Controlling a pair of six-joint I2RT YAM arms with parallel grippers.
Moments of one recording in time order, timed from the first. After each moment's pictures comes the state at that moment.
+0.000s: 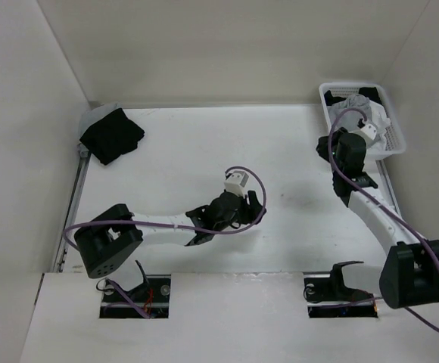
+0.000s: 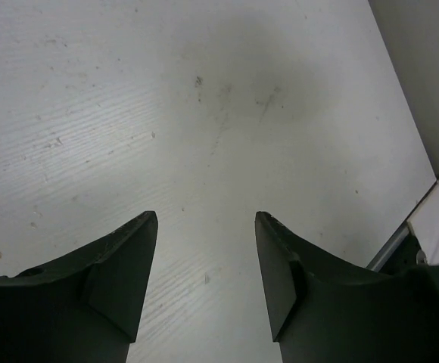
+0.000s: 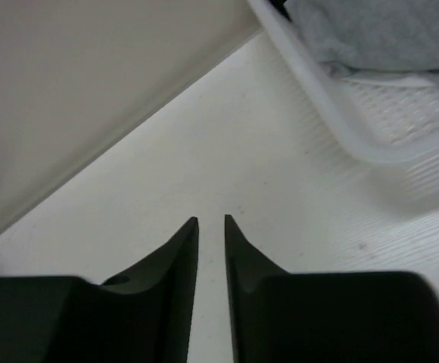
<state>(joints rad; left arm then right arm) -1.05 1.53 0.68 0.46 -0.23 -0.73 0.13 1.21 0.80 0.17 0.26 0.64</state>
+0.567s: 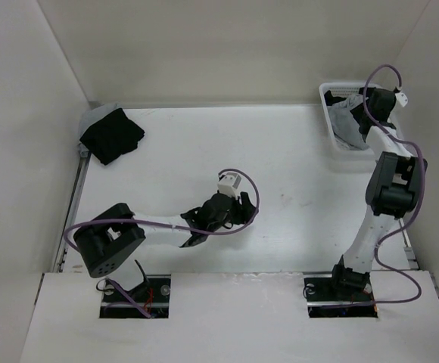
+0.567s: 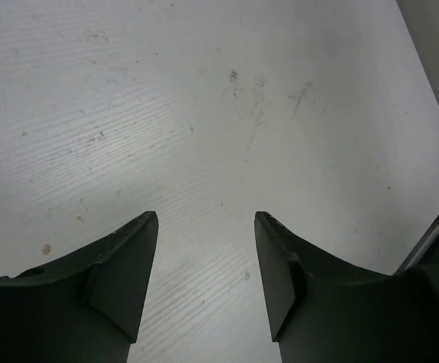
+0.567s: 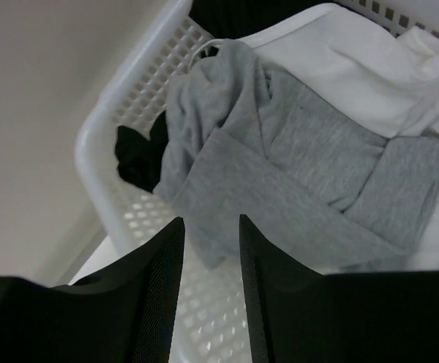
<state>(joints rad) -1.01 1.54 0.59 0.56 -0.20 -0.68 -0.25 1.99 1.56 0.03 0.16 0.67</state>
